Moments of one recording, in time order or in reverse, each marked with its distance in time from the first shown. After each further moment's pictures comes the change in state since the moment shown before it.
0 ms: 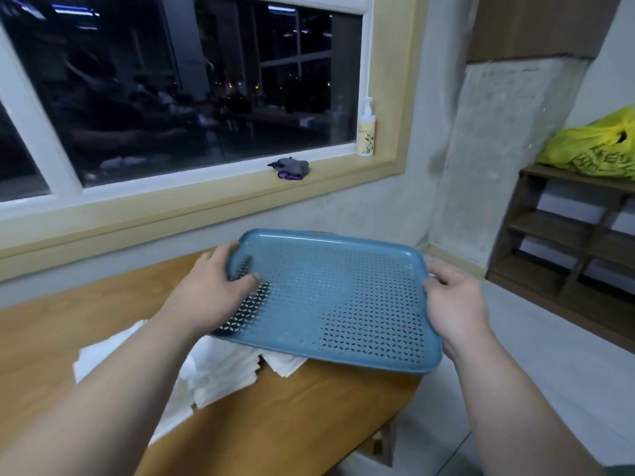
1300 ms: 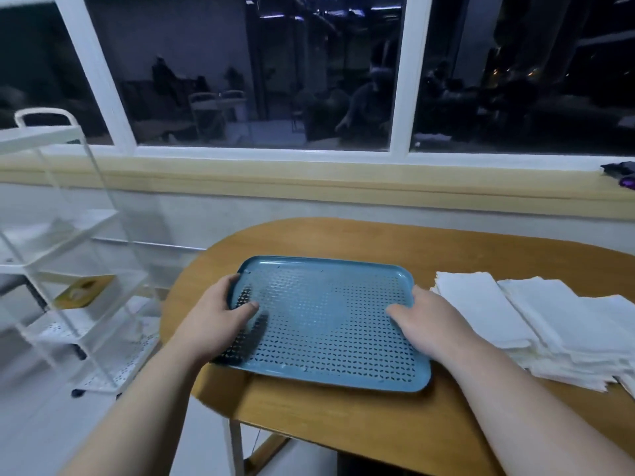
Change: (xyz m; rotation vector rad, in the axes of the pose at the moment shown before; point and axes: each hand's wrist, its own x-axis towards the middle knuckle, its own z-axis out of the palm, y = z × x) left_hand -0.321 -0.313 -0.220 -0.055 0.448 -0.672; right_hand -0.325 -0.063 0.301 -0.612 -1.055 -0.503
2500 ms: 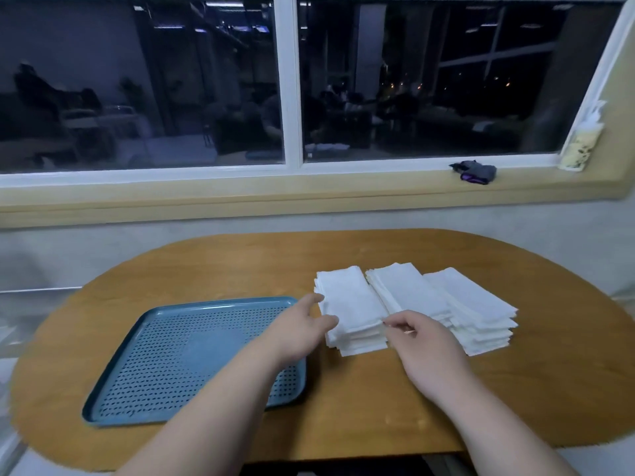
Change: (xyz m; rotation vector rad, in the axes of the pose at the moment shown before) left_hand -0.052 0.190 0.178 -0.060 -0.563 0.155; right_hand -0.093 0.120 -0.087 0.297 0.274 0.116
